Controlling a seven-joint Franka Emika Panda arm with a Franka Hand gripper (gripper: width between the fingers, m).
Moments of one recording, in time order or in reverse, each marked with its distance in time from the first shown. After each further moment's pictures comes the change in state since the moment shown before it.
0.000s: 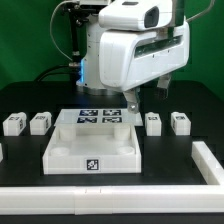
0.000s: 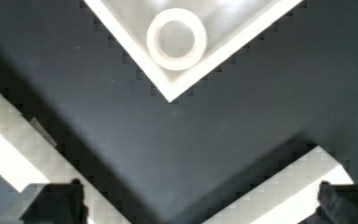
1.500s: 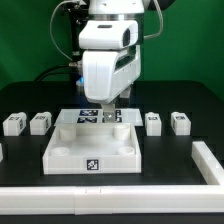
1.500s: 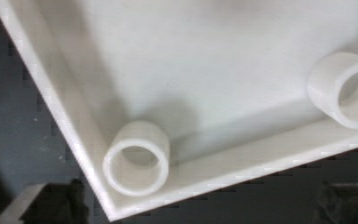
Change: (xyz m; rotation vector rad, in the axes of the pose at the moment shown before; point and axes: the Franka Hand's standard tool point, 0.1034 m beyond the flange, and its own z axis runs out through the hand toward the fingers) arm -0.070 -0.015 0.034 -0.036 0.034 -0.325
